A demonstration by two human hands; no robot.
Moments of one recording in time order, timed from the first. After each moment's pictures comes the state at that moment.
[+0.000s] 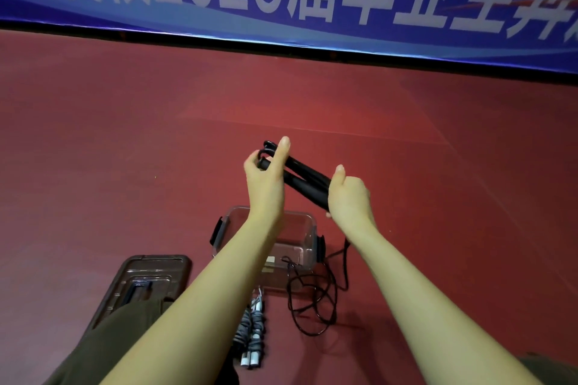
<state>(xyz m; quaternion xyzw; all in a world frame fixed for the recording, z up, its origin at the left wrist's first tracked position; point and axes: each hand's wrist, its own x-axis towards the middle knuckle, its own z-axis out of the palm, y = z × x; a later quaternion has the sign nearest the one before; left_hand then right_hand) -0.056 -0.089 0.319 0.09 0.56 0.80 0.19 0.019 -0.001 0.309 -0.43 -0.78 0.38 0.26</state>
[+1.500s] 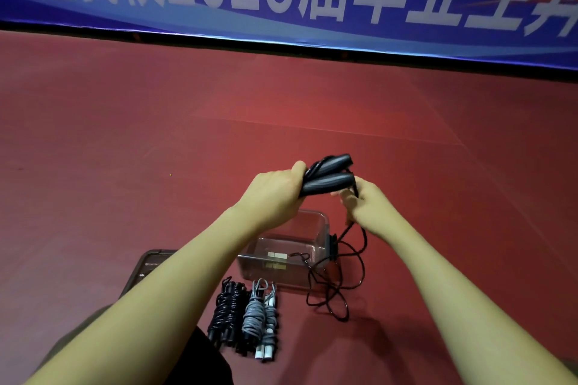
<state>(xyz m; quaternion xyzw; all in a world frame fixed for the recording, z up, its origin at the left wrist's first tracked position) -0.075 -0.132 0.326 0.54 0.83 0.11 -0.10 0.039 0.014 0.302 -0.25 -0.87 0.40 0.16</state>
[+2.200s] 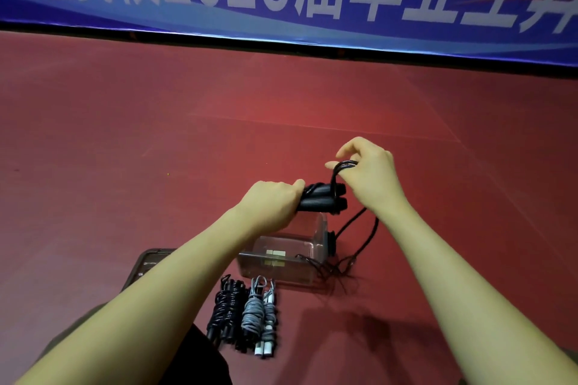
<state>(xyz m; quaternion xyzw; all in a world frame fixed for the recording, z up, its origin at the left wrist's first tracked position) -0.079 -0.132 0.305 0.57 0.81 -0.03 -0.12 0.032 0.004 0.339 -0.24 -0.85 0.32 0.34</state>
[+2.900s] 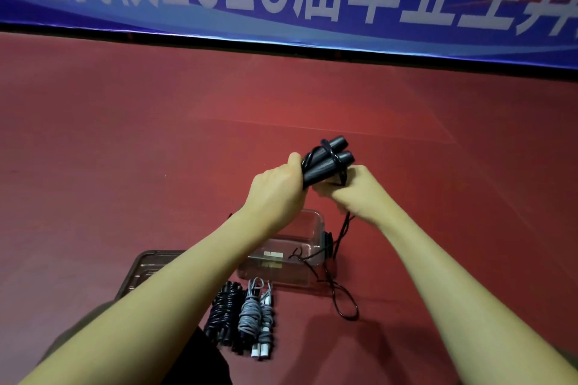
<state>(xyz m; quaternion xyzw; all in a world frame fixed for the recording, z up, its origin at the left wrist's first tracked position) -0.055 -0.123 0.330 0.47 0.85 0.21 -0.12 0.039 -0.001 0.331 -0.20 -0.85 0.45 0.17</state>
